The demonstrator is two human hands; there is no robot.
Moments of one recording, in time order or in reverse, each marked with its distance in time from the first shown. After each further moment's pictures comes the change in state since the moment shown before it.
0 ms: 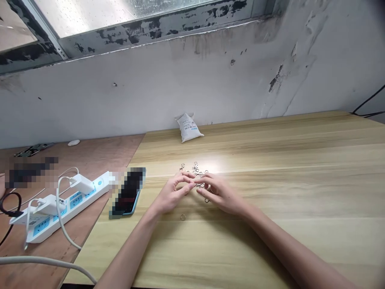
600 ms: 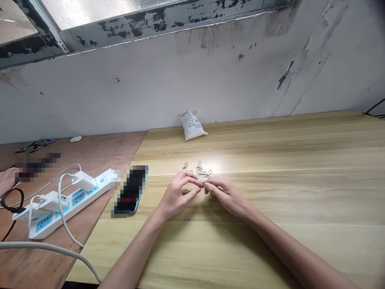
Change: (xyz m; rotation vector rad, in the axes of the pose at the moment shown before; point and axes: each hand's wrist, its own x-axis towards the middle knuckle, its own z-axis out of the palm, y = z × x) left_hand -0.005 0.003 0.009 0.280 0.125 0.214; right_hand 0.001 -0.007 0.005 0.190 0.043 0.170
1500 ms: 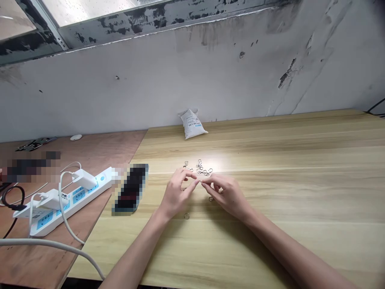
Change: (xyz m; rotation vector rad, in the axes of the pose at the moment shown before) left_hand -0.001 -0.004 0.008 0.022 0.115 -0.074; right_hand 0.000 0.009 0.007 -0.427 0.209 -0.271
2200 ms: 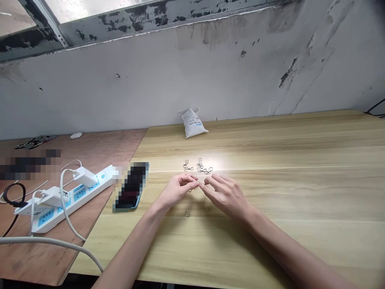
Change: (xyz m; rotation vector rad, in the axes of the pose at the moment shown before) left_hand 0.006 -0.001 -0.007 -0.439 -0.191 -0.442; right_hand -0.002 -0.006 -0.004 -0.623 -0.043 -0.456
